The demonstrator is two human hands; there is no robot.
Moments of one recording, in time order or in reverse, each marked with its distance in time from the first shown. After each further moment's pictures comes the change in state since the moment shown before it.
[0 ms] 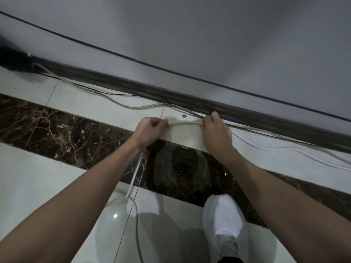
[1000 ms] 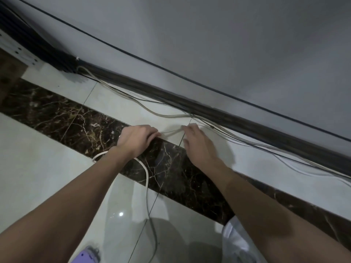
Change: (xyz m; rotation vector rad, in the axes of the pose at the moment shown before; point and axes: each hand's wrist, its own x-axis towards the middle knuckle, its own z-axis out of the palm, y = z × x) left_hand -0.018 -0.068 -0.091 0.800 0.143 0.283; right_hand 0.011 -0.109 0.014 0.193 -0.224 -0.255
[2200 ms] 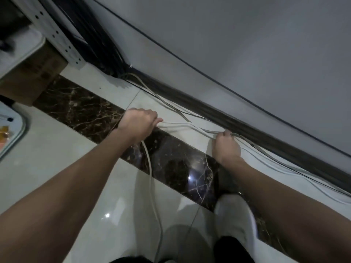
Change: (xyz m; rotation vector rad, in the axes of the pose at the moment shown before) left_hand -0.010 -0.154 -0.065 0.236 0.185 0.076; right_hand 0.069 -0.082 0.004 -0.344 -0.145 0.335
